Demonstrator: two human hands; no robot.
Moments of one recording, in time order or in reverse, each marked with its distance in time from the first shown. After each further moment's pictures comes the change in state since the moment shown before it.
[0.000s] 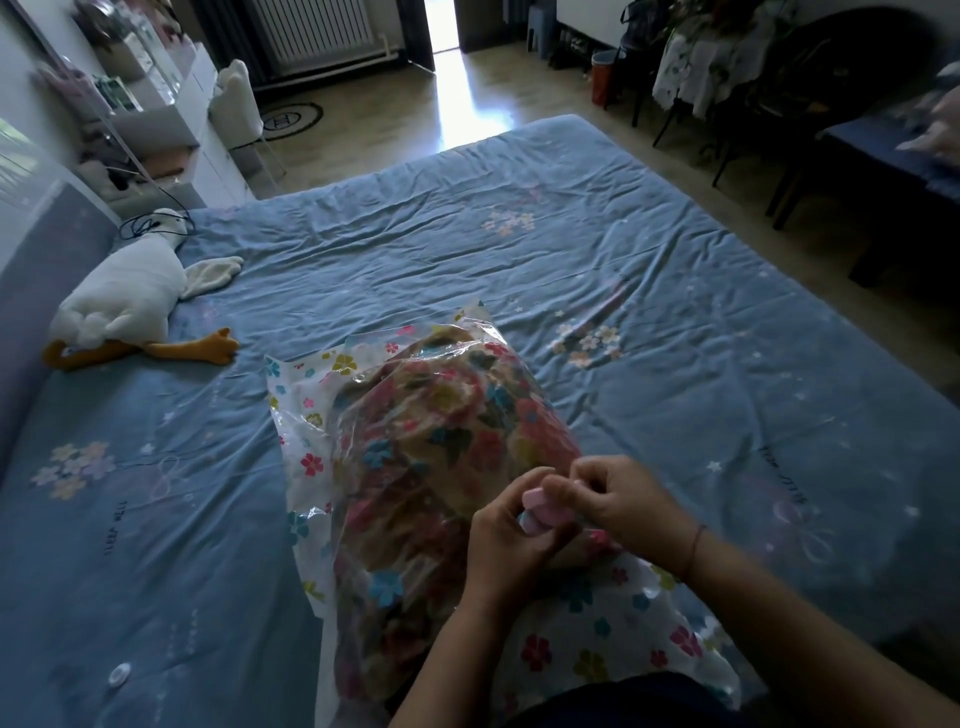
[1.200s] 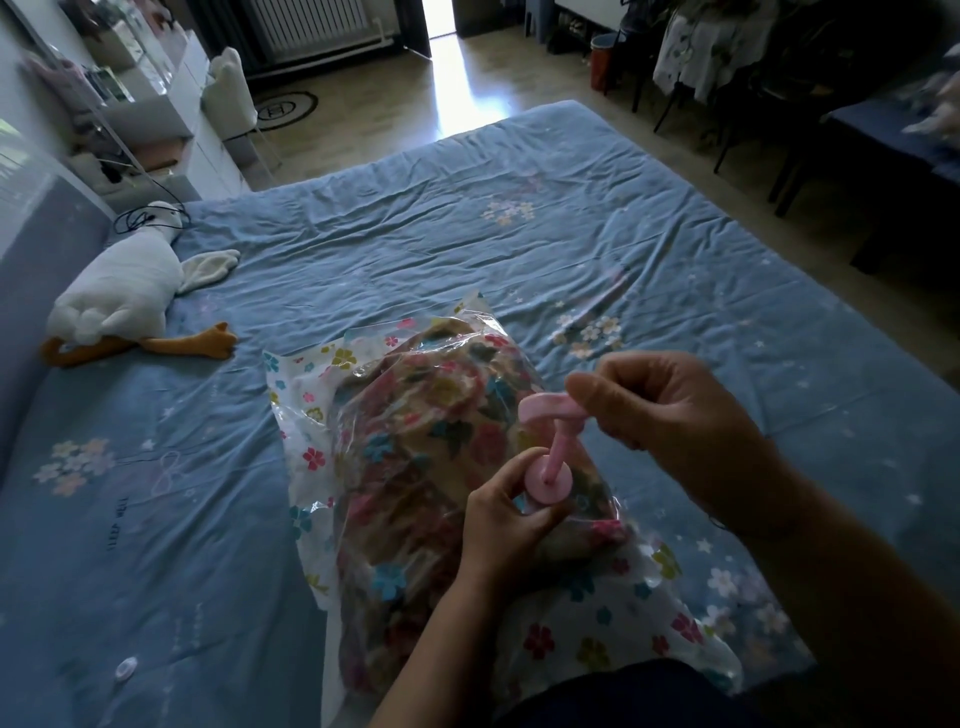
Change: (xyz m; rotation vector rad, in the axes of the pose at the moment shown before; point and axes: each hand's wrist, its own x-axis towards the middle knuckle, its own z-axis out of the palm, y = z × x) left_hand 0.016 -0.011 -0.006 0.019 -0.007 -0.002; right_hand 0.001 -0.082 -0.041 0.449 0.032 -0.275
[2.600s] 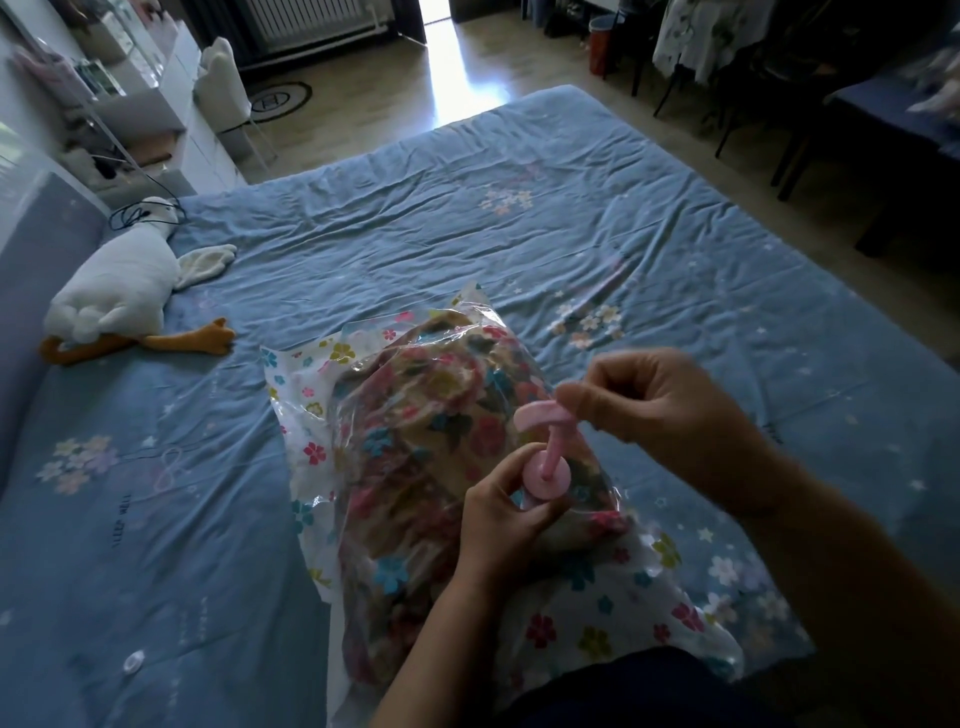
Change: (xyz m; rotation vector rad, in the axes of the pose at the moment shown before) left_hand -0.002 0.002 0.002 -0.012 0.001 -0.016; right_hand 0.003 0.005 -0.006 -0.162 -0.011 0.049
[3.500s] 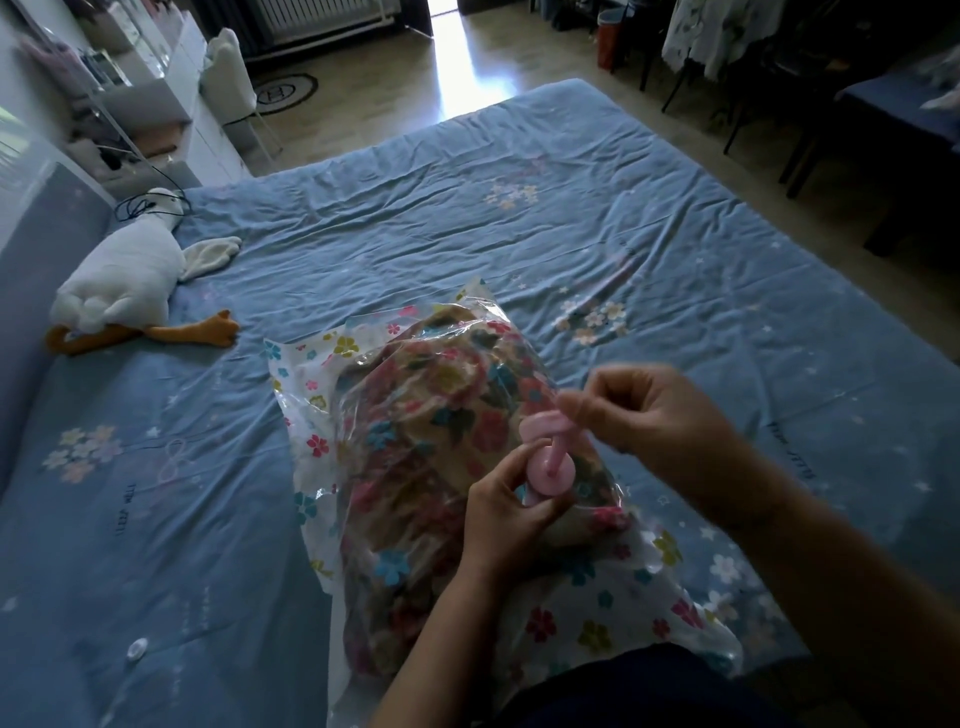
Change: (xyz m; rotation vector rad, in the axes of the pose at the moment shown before) left_hand -0.001 0.000 0.003 0.003 0.021 0.010; right_hand -0.006 0.018 0.006 0.080 0.003 0.079
